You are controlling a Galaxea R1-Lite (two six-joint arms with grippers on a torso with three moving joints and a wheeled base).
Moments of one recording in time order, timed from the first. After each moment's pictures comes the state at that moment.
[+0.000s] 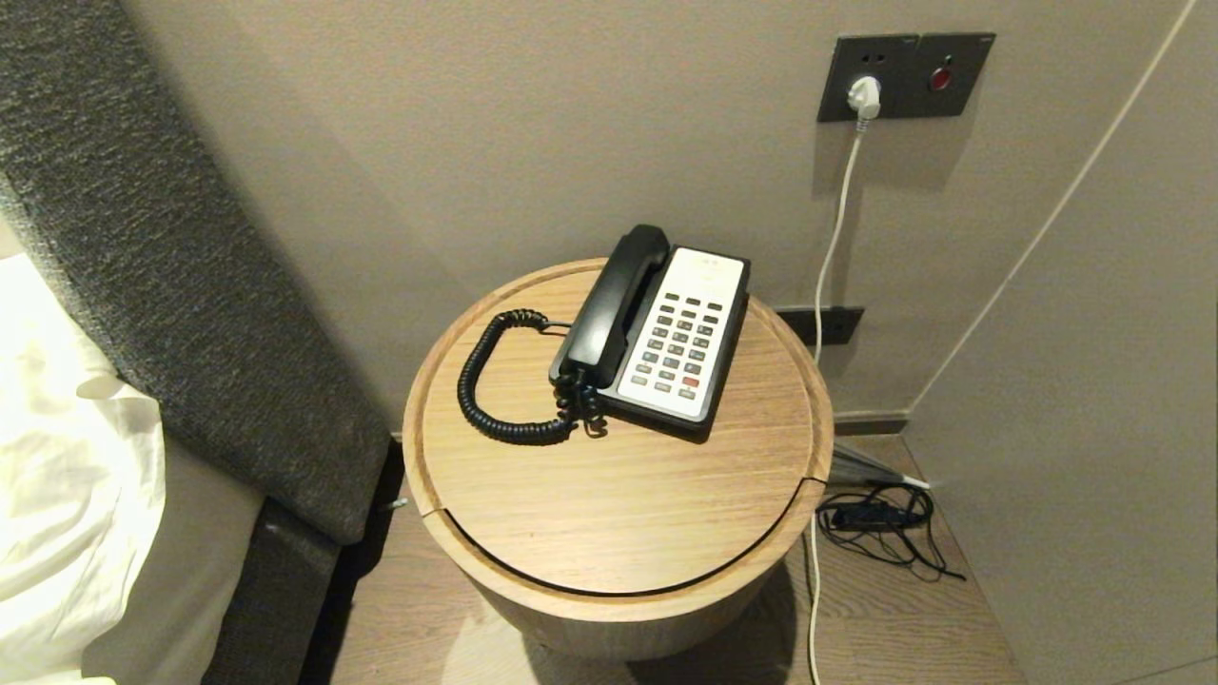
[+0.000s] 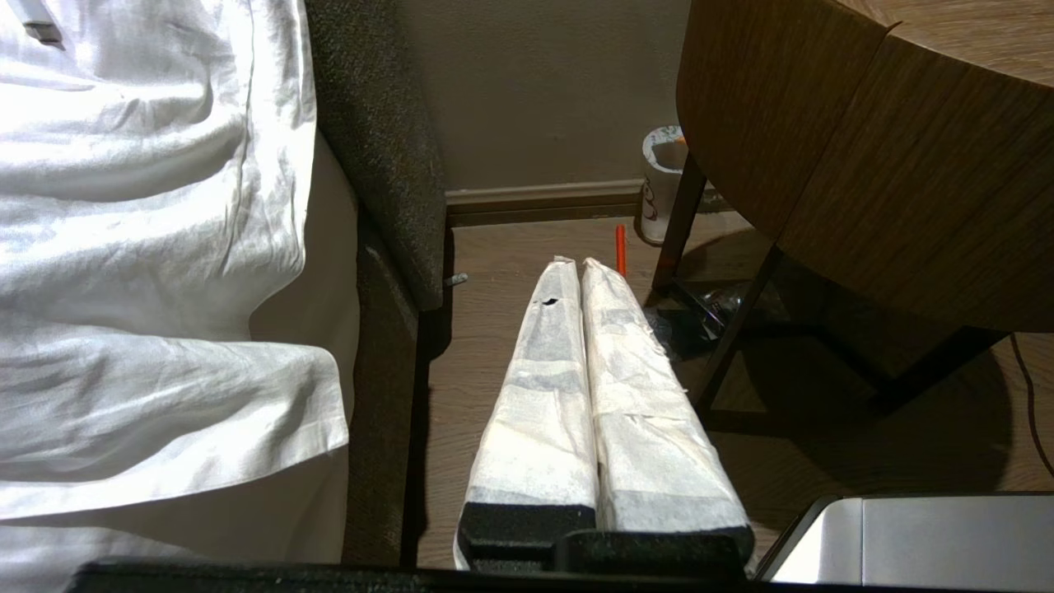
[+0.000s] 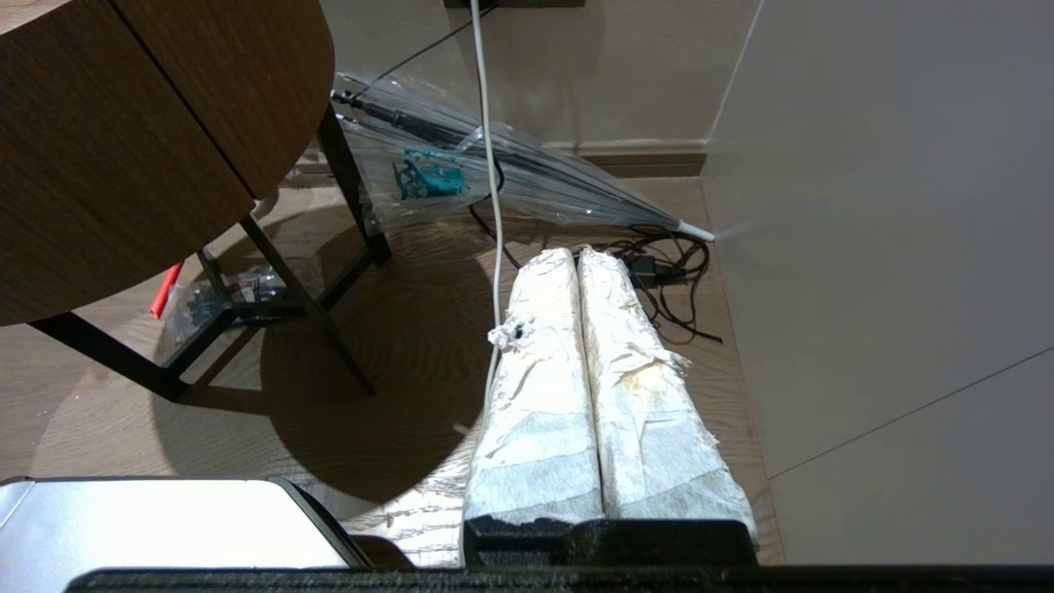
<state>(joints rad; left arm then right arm) 0.01 0.00 -0.03 0.07 -0.03 0.07 -0.01 0.09 0.00 0.00 0.00 -0.04</state>
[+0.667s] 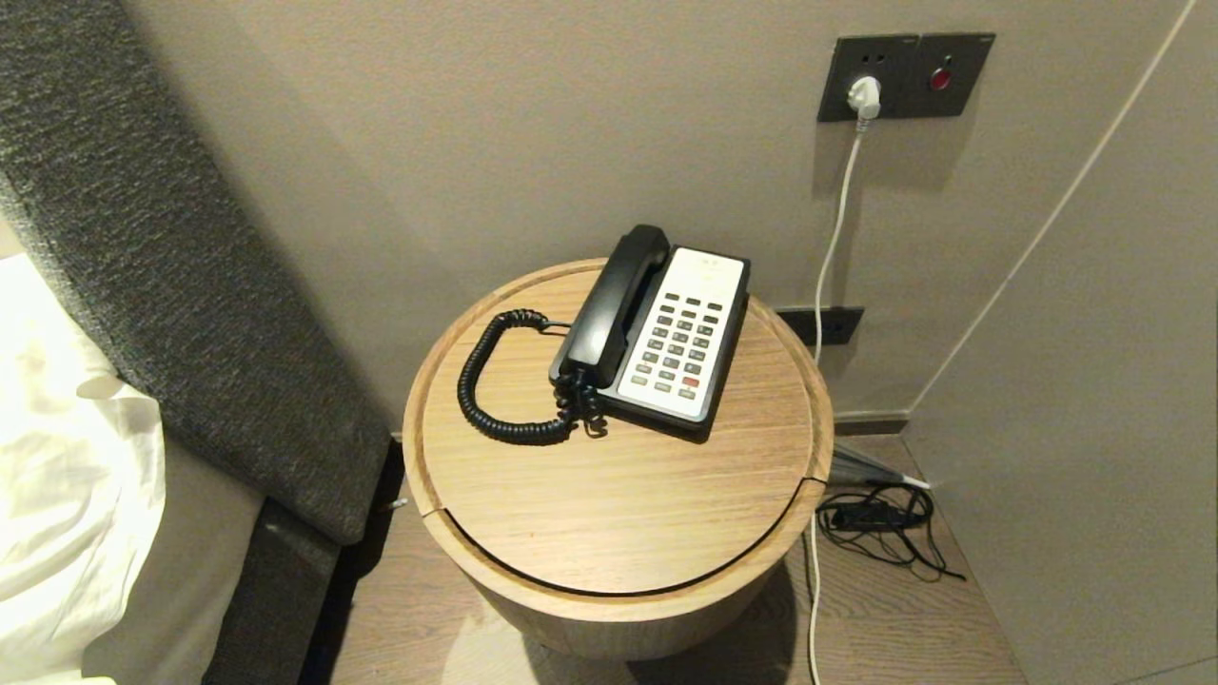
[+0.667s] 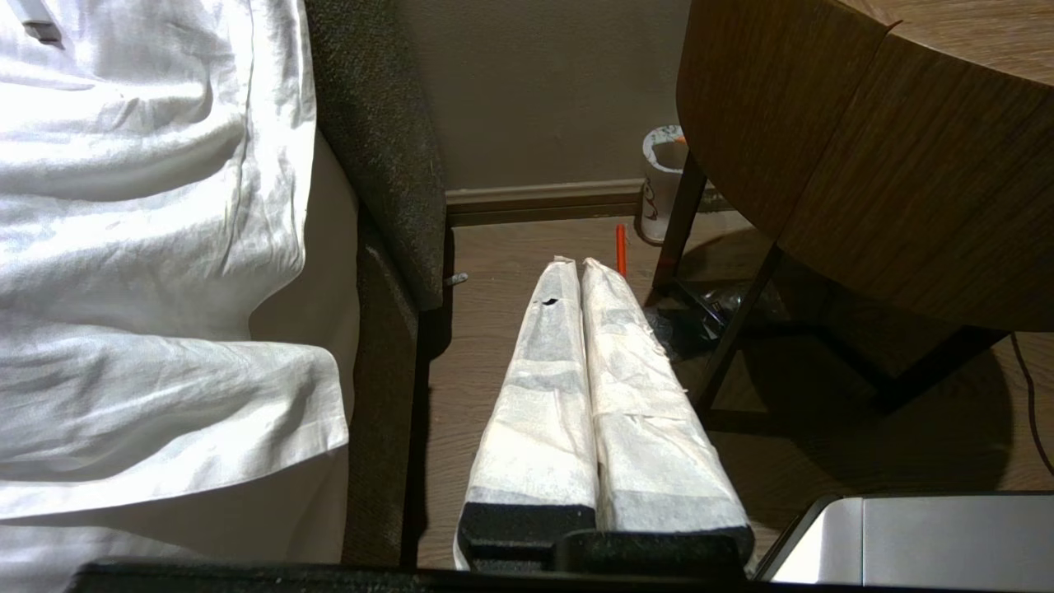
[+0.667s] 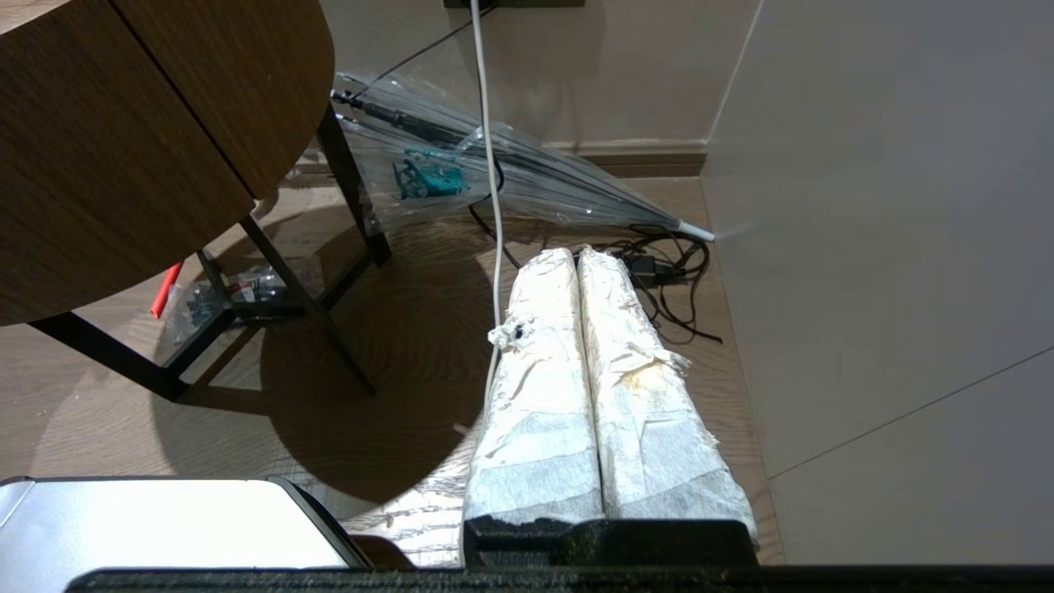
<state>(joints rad) 0.01 0.00 -0.02 0.07 -0.03 0.07 -0.01 0.09 0.00 0.00 0.00 -0.04</state>
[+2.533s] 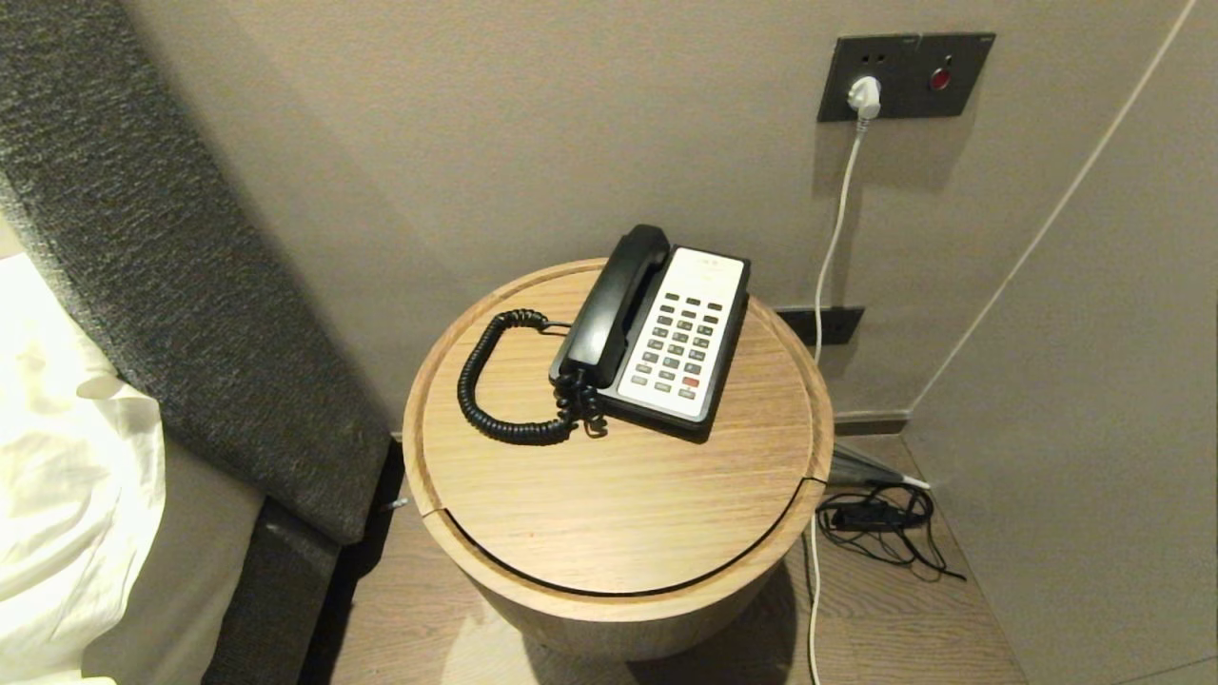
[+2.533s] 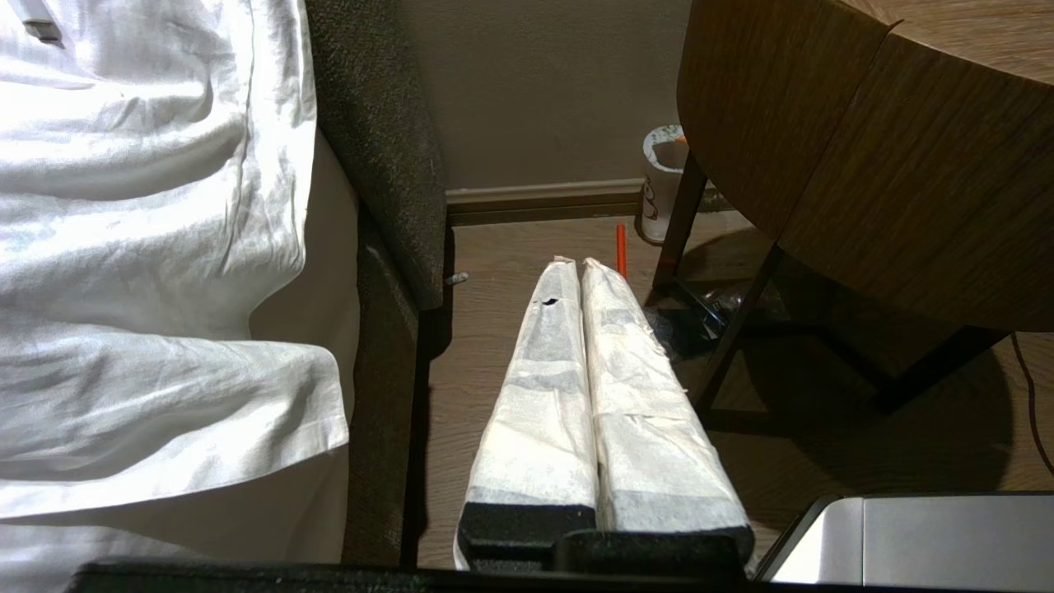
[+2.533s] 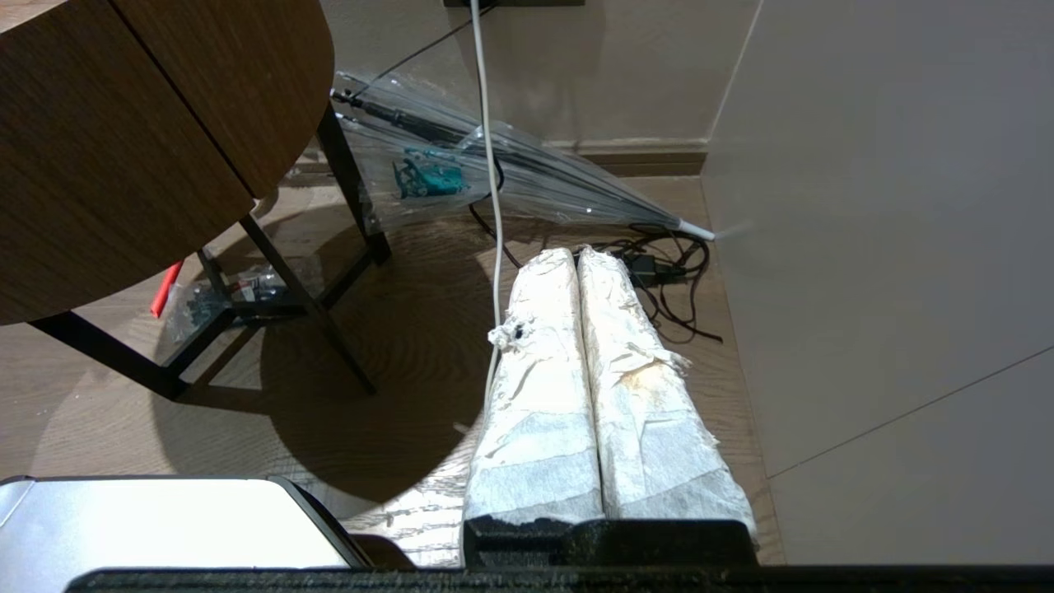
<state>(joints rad) 0.01 0.00 -0.02 0.07 -0.03 0.07 -0.01 0.09 0.00 0.00 0.00 -0.04</state>
